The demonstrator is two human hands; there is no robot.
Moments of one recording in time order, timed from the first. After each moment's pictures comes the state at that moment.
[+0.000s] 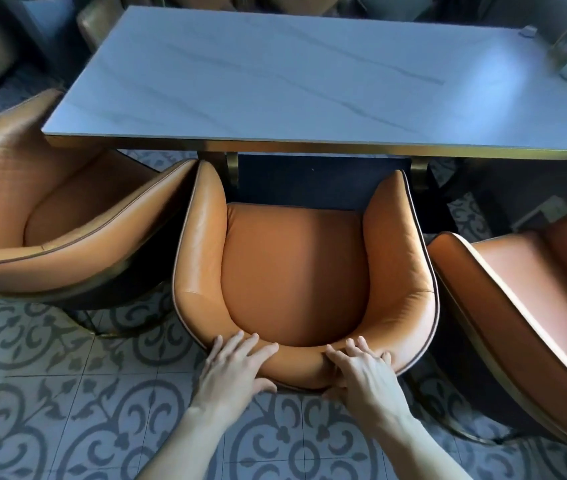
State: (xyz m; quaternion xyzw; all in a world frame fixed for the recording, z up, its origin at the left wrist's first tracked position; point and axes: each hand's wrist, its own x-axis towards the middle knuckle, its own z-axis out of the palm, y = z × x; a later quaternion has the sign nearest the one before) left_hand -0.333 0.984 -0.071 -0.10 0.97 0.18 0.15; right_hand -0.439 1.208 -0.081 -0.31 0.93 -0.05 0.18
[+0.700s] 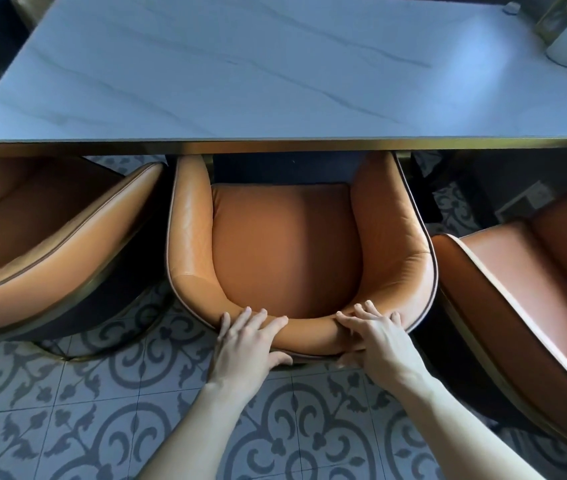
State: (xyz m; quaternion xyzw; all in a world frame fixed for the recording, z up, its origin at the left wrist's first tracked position) left_hand -0.451 0.969 -0.090 -0.10 0.97 0.17 0.12; right_hand -0.557 1.188 -0.070 -0.27 0.94 -0.02 0.21
